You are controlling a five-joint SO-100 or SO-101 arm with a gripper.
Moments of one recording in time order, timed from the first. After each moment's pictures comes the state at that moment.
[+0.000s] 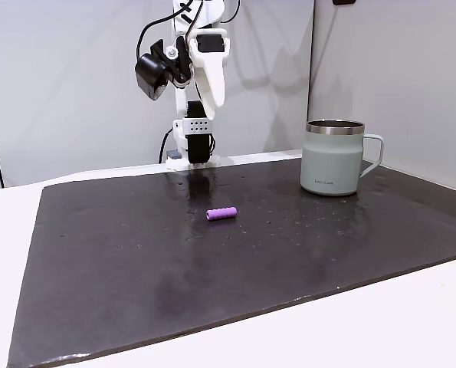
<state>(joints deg) 7.3 96.5 76.0 86.9 -5.9</state>
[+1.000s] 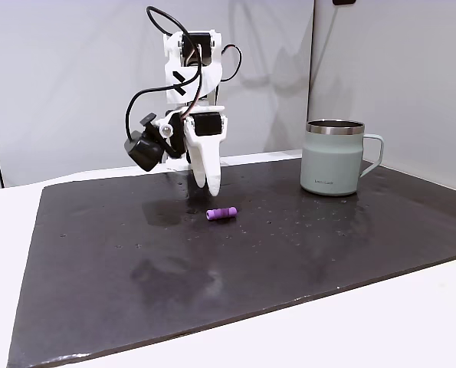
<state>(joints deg) 11.4 57.7 53.7 86.6 -15.9</state>
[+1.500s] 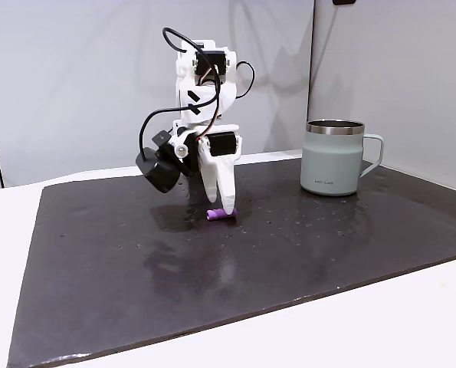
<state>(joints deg) 8.0 48.1 45.0 87.9 -15.5</state>
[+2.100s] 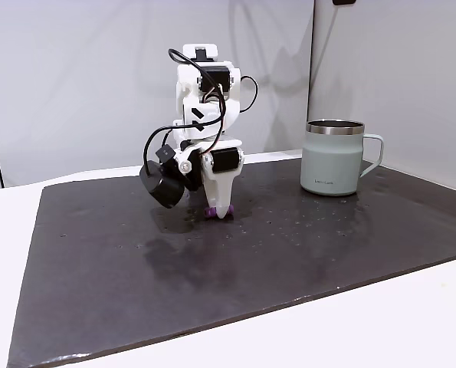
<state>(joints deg) 7.7 44.1 44.9 87.0 -15.4</state>
